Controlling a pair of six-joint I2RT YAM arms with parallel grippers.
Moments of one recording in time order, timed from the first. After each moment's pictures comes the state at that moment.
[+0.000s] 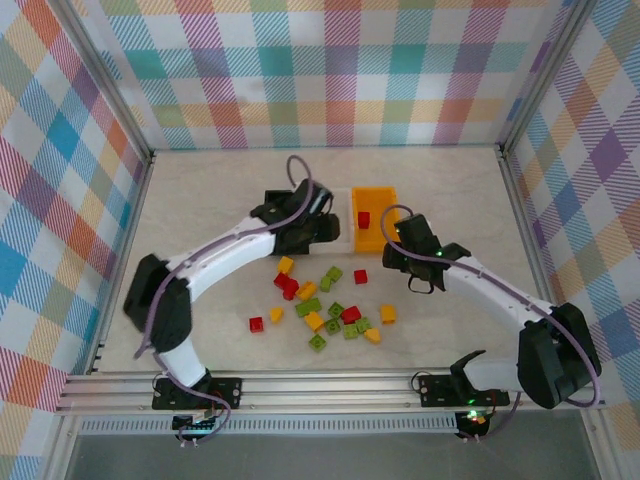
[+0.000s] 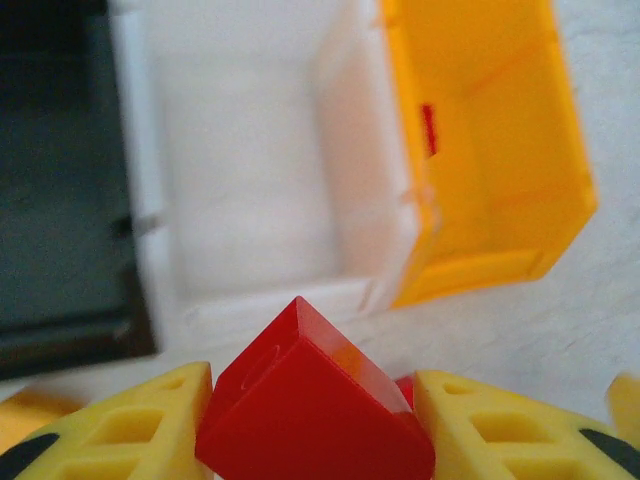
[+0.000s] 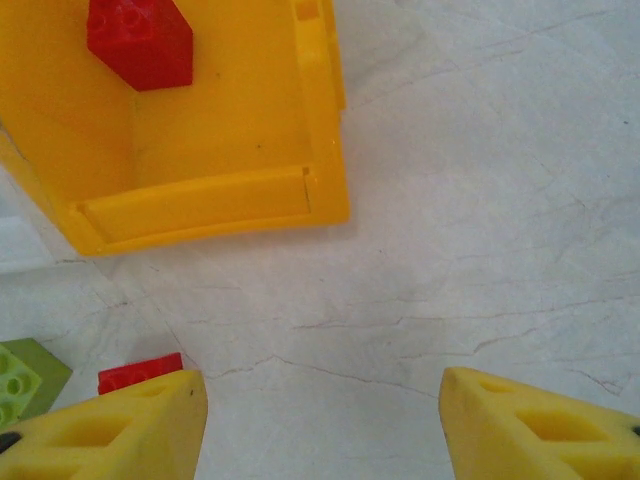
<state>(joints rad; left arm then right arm) -0.73 1.75 1.45 -0.58 -0.10 -0.65 0.50 1.28 0.80 -0.50 0.20 0.56</state>
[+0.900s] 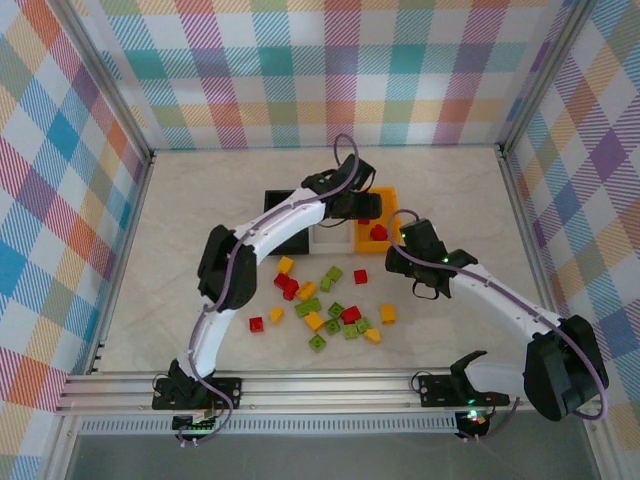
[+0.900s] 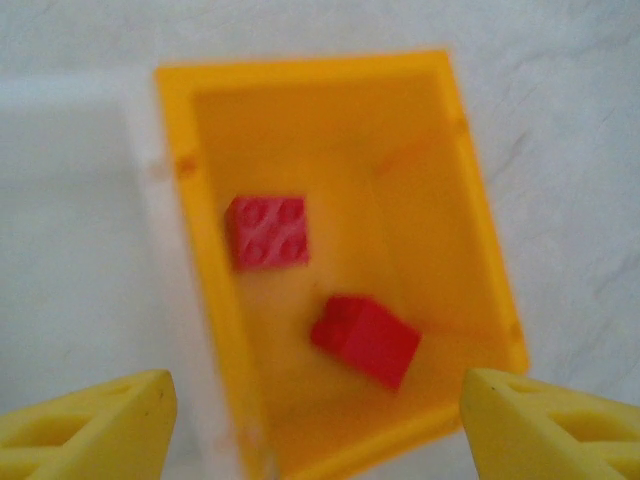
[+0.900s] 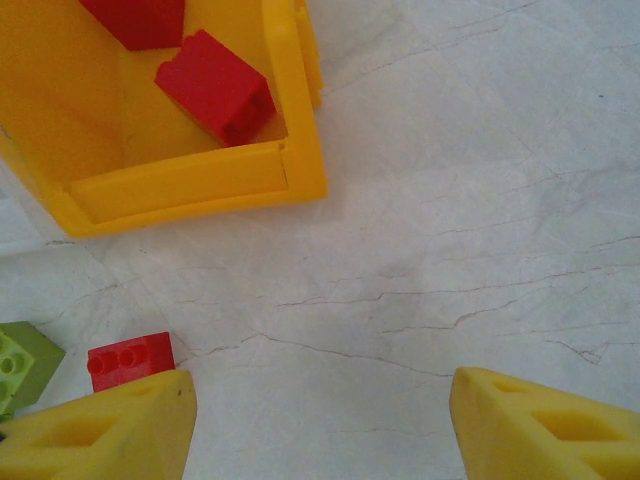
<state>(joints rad) -0.74 2.17 1.98 -0.73 -0.05 -0.60 0.49 1.22 0.76 -0.50 0.19 0.57</state>
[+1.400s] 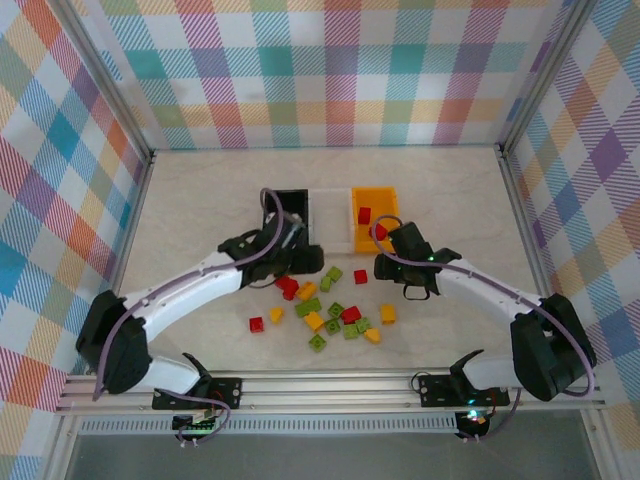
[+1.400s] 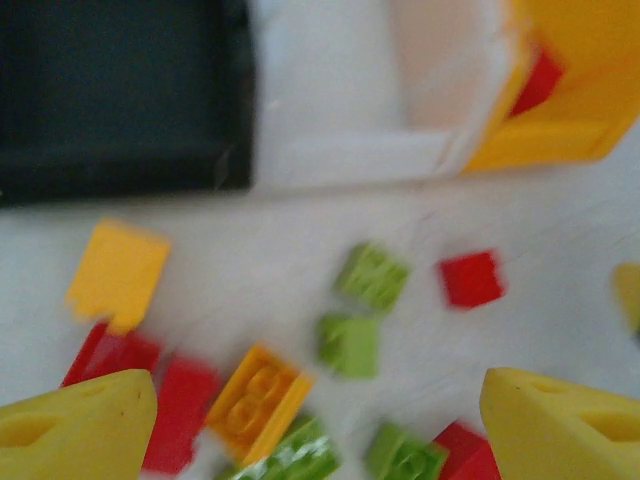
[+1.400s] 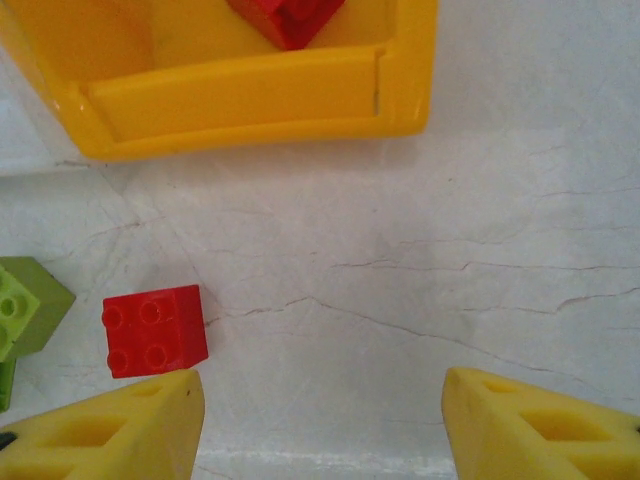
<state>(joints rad) -0.74 1.37 0.99 -0.57 -0.09 -0.69 0.54 1.33 0.76 -0.46 0.11 0.55</state>
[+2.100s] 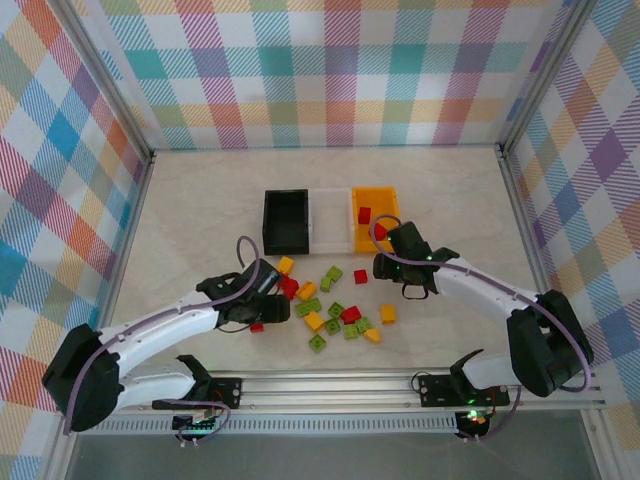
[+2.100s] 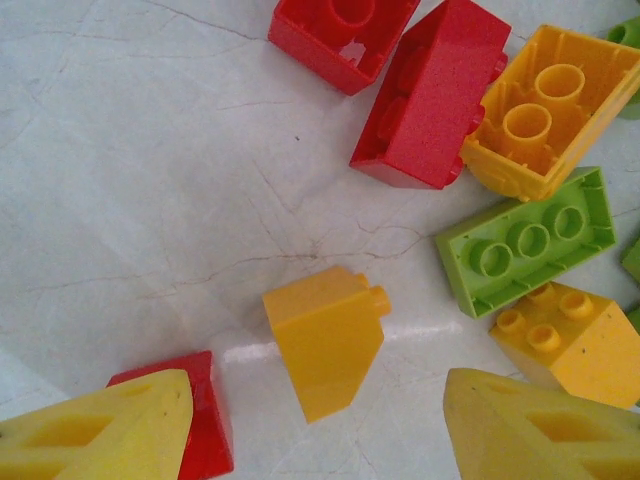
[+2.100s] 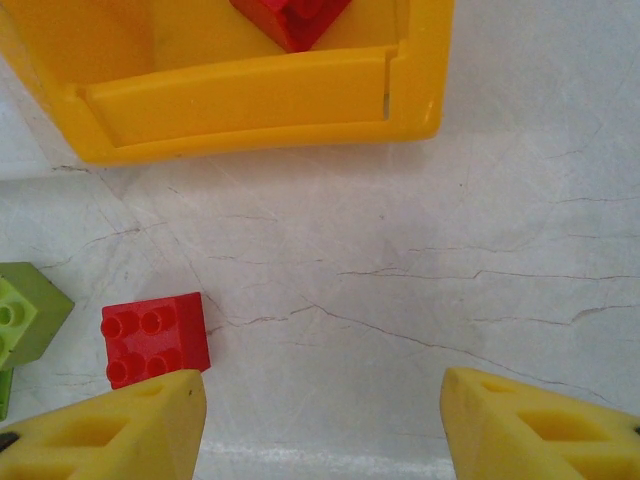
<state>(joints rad) -0.76 1.16 0.65 -0.67 -0.05 -0.75 0.54 1.35 0.76 -0.44 0.11 0.55</state>
